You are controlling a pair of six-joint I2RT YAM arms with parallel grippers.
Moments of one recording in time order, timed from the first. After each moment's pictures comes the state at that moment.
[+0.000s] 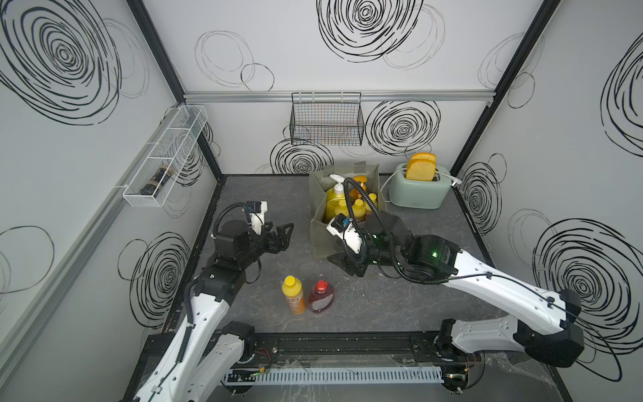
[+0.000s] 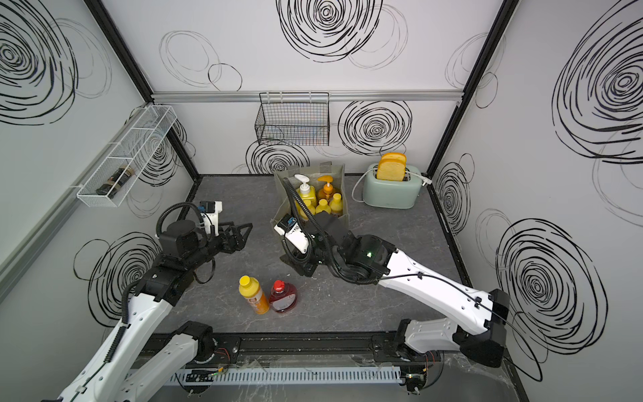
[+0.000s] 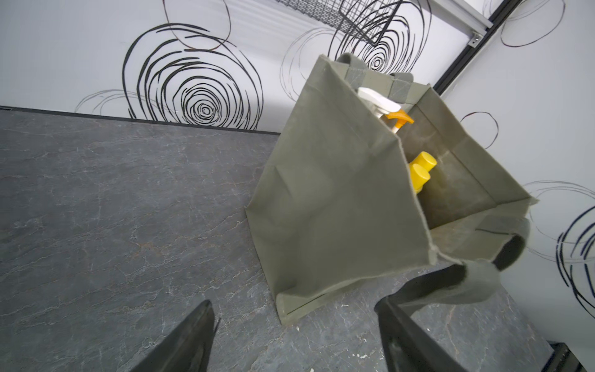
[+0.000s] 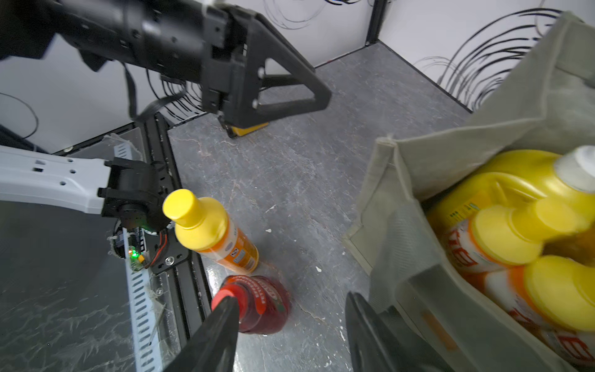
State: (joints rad) left arm -0.17 0.78 0.73 -0.33 0.27 -0.32; right arm 1.11 1.28 1.34 -0.65 -0.08 0.02
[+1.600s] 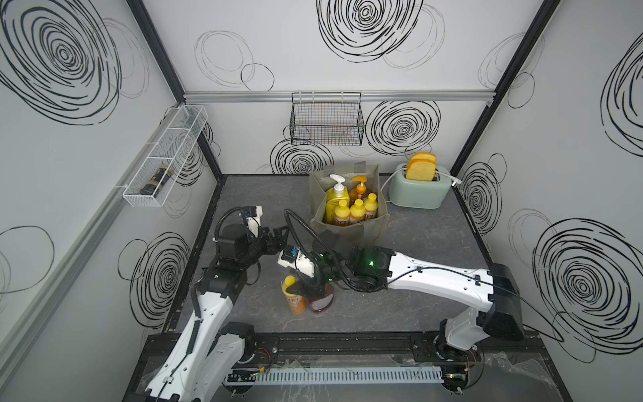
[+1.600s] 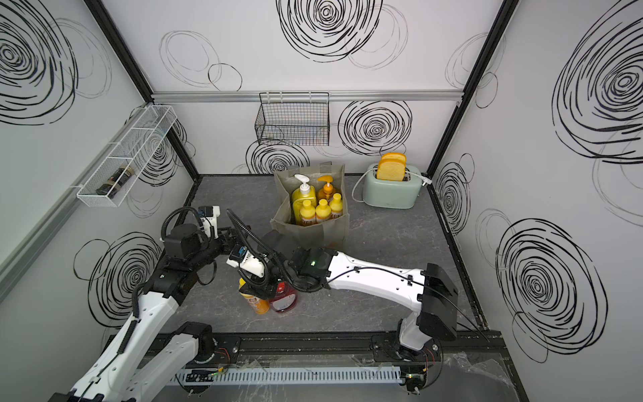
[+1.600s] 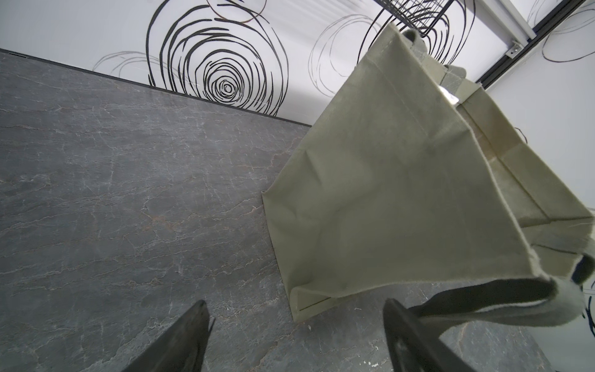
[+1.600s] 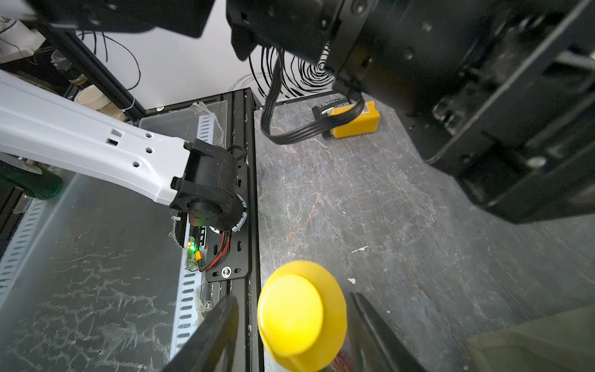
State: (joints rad) left arm -0.10 0.80 0.65 -0.25 0.31 -0.38; right arm 1.24 1.59 1.36 -0.39 -0.27 -0.04
